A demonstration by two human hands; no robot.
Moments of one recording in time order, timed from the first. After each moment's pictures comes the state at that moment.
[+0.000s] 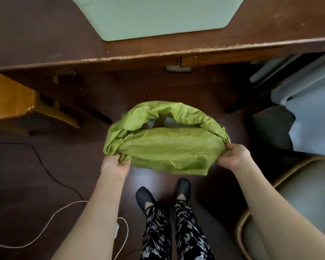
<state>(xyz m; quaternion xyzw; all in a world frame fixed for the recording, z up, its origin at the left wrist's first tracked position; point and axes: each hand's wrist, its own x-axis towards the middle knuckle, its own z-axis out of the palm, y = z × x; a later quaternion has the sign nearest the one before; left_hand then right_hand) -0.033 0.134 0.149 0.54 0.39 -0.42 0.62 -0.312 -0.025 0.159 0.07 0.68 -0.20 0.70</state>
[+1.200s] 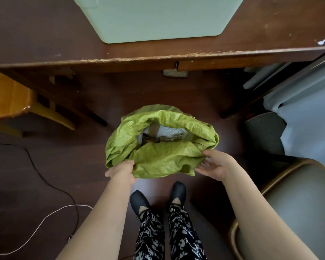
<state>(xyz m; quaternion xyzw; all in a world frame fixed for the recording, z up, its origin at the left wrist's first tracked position) -0.063 0.142 0.131 0.75 0.36 -0.42 0.36 -0.285 0.004 0.189 -0.07 0.69 -0.06 0.72</state>
